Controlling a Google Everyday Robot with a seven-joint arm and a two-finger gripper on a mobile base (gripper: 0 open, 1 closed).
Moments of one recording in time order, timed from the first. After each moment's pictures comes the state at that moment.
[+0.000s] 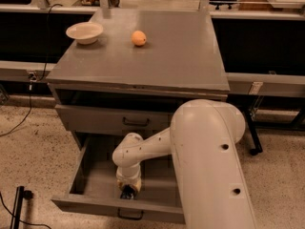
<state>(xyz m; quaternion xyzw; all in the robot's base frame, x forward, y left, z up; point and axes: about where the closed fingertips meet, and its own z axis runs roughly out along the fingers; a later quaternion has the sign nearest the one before) 0.514 0.109 0.354 -0.99 0.13 0.05 0.05</state>
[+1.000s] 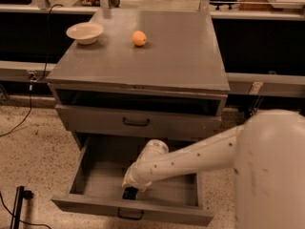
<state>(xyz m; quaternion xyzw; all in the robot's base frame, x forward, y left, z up) 0.499 0.091 0.417 -0.98 0.08 -0.04 0.18</state>
